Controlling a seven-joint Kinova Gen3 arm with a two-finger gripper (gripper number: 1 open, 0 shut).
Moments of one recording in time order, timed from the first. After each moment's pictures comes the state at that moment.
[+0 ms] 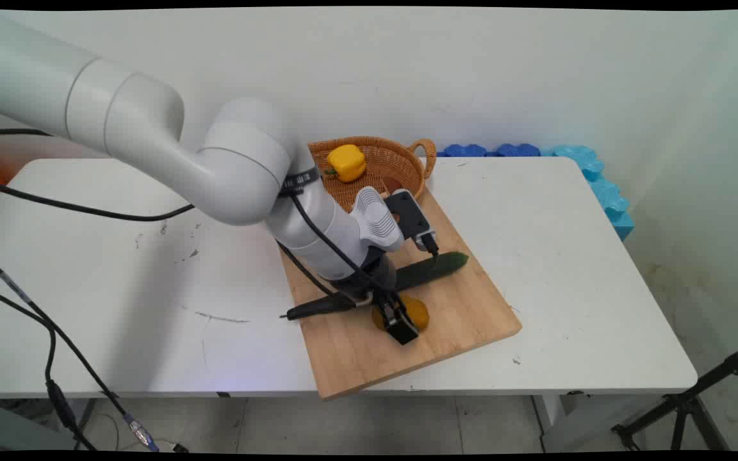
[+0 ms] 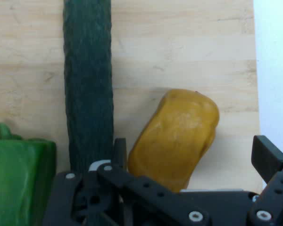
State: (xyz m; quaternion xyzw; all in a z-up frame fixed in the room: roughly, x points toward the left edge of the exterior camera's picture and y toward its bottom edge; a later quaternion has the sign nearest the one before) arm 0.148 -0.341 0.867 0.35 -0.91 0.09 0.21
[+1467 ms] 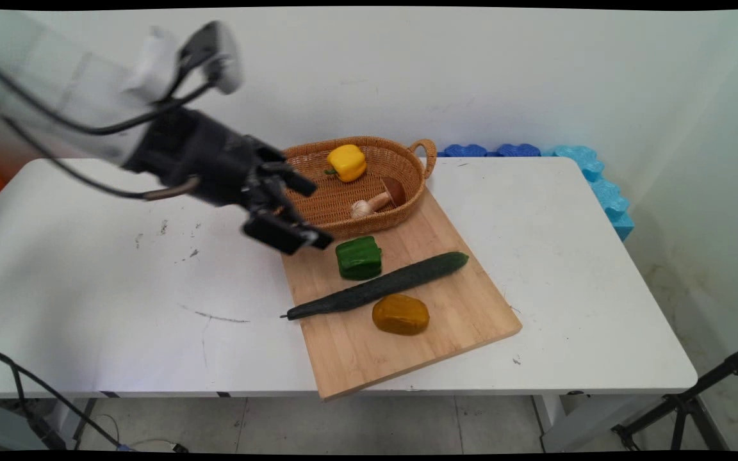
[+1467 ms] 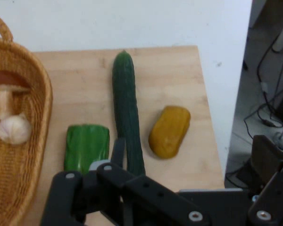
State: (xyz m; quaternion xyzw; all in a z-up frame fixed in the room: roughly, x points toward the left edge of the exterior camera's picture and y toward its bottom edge) arm 0.319 -0.267 1.025 0.31 -0.87 0.11 0.36
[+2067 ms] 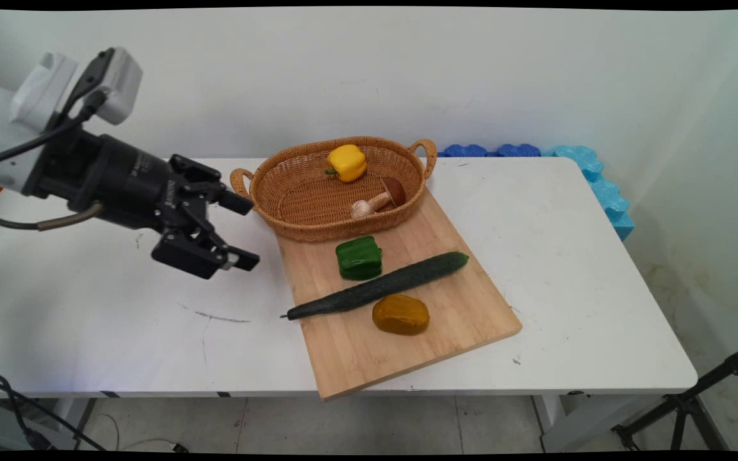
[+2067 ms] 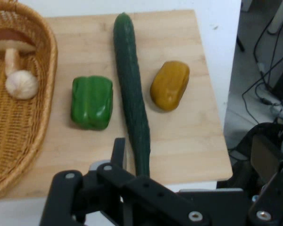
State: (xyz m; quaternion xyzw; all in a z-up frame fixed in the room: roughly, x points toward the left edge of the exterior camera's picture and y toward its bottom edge) arm 0.389 -0.224 1.011 0.30 -0.88 0.11 0.36
